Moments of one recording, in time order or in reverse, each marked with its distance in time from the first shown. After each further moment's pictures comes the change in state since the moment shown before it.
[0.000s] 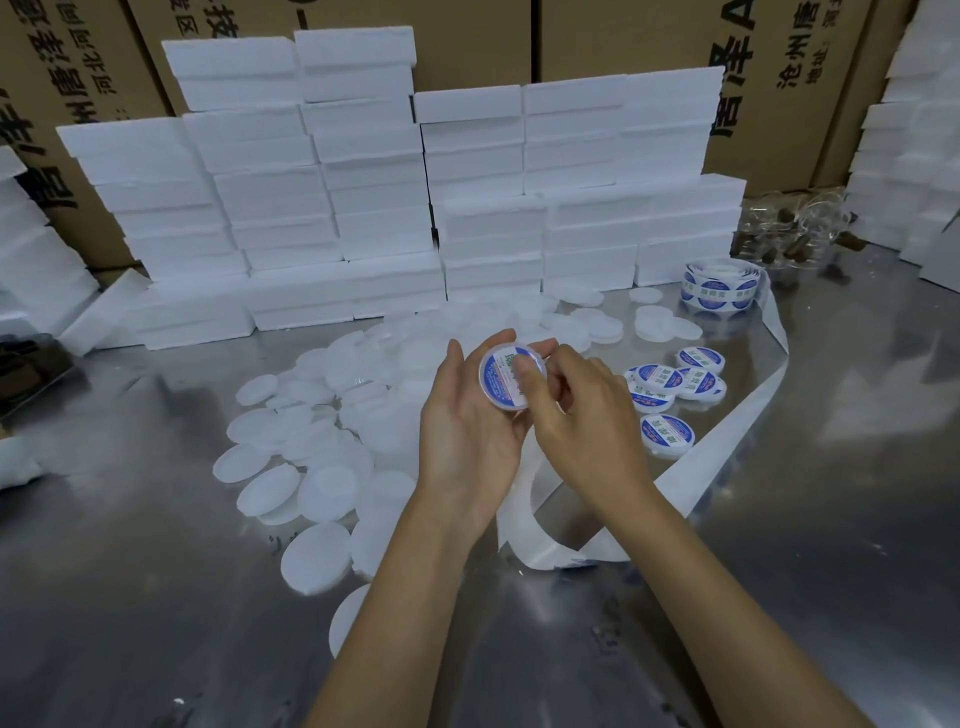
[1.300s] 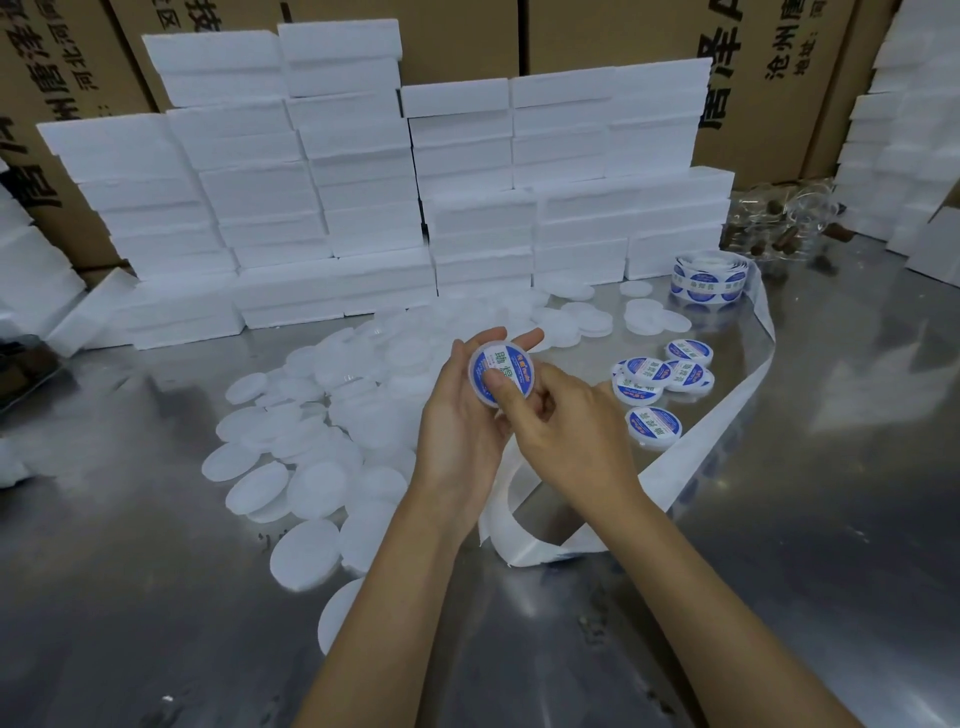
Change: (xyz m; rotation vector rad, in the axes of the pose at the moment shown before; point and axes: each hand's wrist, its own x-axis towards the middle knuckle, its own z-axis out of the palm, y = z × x) left_hand 0.001 -0.006 0.000 0.224 -0.092 0.086; right_hand -0.008 -0.001 -0.003 -0.054 -0.106 0.056
